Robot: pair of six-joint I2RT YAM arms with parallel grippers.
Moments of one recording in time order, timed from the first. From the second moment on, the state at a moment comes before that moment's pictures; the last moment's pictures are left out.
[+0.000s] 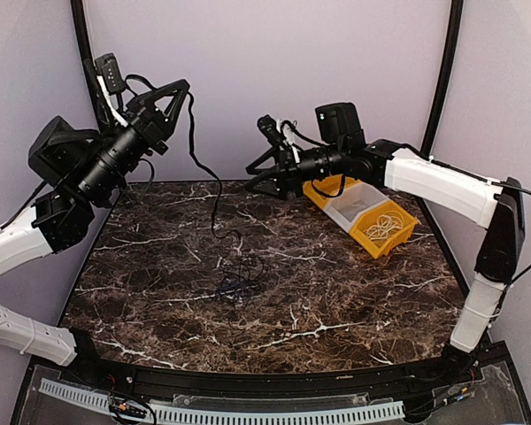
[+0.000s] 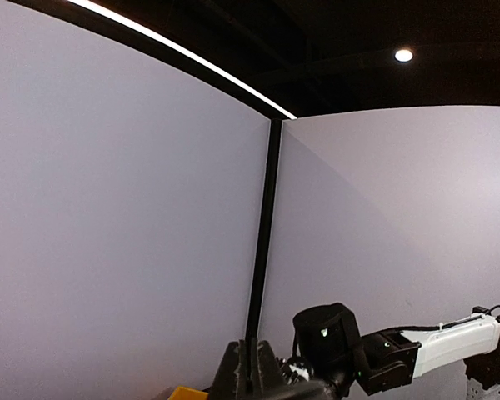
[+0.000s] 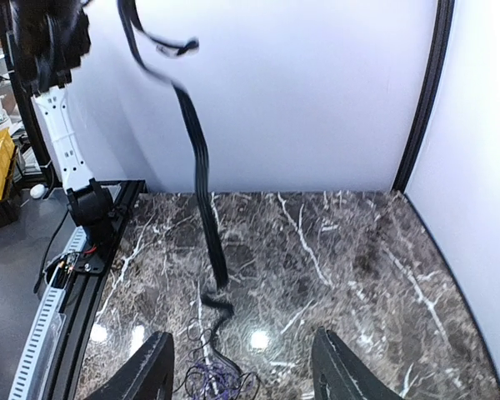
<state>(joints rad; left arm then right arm) -0.88 1.10 1.13 0.48 -0.07 -0.09 0.75 1.79 1.65 -0.25 -0.80 -0.28</state>
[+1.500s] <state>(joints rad) -0.88 1.20 0.94 0.60 -0.13 -0.27 0.80 1.84 1.82 -0.34 -0.99 -0.17</state>
